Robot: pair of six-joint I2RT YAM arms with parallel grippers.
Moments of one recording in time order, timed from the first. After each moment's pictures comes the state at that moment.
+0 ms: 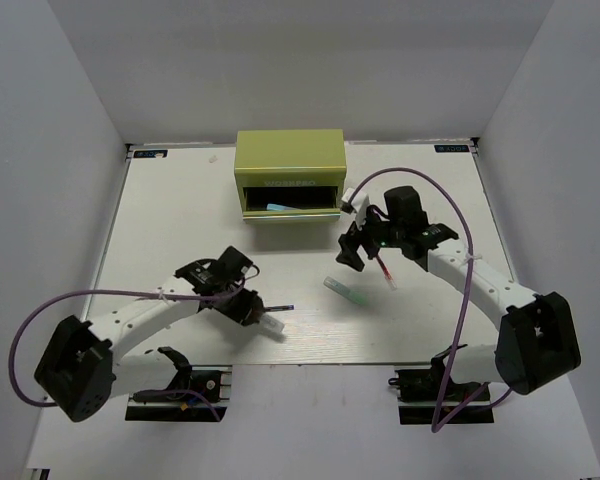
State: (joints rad) left arm -0.68 1.20 0.62 -0.75 0.08 -1.69; right arm 0.48 1.33 0.93 -0.29 -0.55 -0.41
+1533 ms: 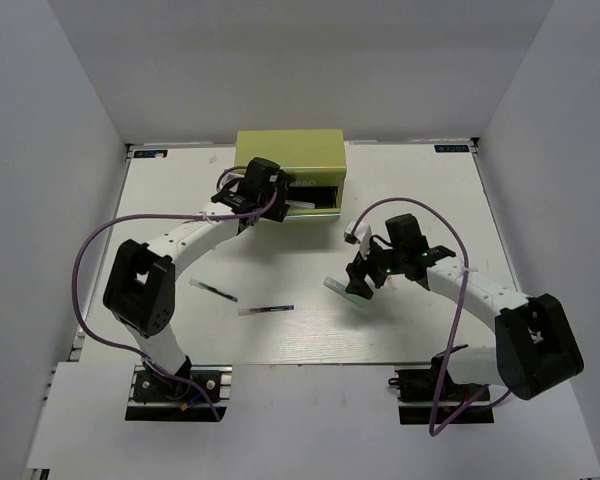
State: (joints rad) left arm -0.55 1.72 1.31 -0.28 -0.25 -1.69; right arm 0.45 1.28 0.69 -0.27 -0.59 -0.44
